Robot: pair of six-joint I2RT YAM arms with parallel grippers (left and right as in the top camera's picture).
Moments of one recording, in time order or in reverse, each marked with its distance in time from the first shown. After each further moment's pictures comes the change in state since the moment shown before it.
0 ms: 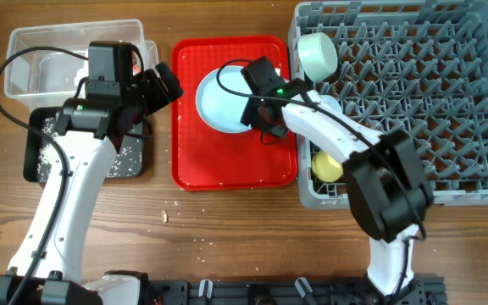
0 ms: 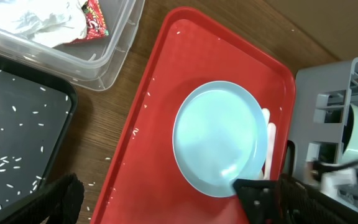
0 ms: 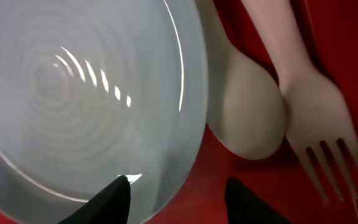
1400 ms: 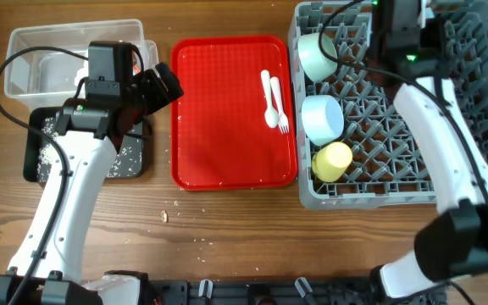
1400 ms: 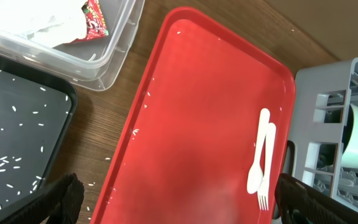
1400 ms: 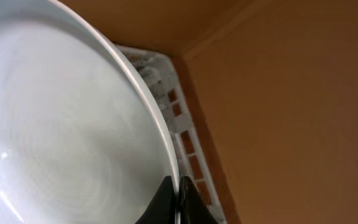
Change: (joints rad) left arm 0.000 0.000 0.000 0.000 0.000 0.000; right arm -0.407 -0.357 0.066 0.108 0.932 -1.155
